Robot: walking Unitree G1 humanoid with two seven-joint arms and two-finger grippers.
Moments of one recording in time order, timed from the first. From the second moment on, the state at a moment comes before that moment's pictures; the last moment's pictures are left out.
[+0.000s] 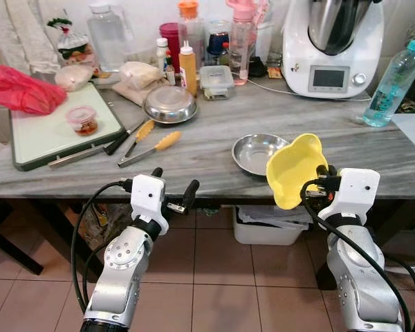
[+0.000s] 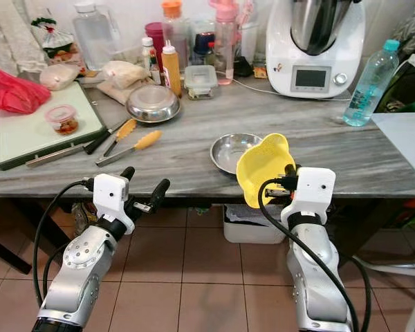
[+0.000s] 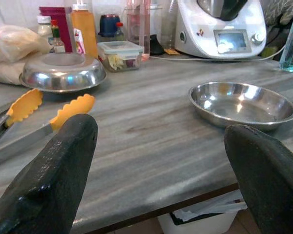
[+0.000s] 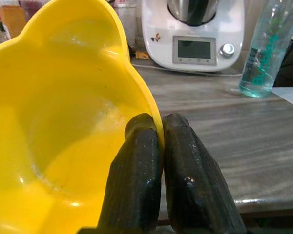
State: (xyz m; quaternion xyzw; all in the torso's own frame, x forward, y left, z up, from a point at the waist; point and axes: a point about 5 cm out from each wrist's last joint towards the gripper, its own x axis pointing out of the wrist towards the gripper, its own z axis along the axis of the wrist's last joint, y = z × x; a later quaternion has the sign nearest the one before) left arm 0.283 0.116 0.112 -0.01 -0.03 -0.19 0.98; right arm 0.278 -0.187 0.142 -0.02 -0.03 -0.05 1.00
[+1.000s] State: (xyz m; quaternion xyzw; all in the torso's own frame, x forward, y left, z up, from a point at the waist) left arm 0.284 0.118 0.116 -0.01 -0.04 -0.19 0.98; right arm 0.281 -0.180 0.147 -0.03 -0.04 -0.04 1.00
